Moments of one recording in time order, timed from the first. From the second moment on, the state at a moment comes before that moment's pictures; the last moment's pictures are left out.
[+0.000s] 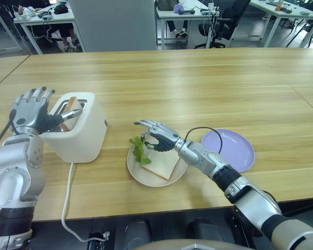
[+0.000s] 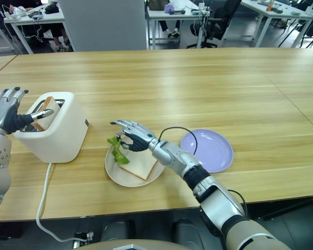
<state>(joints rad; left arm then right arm) -0.07 0.82 0.22 -0.13 0.87 0.29 -0.21 -0.64 -0.14 0.58 0.75 -0.75 -0.57 -0.13</state>
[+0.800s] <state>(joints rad) -0.19 0.85 0.06 0.05 0.87 0.32 -0.22 -0.60 -0.37 0.60 0.74 -0.79 -0.62 -0.15</state>
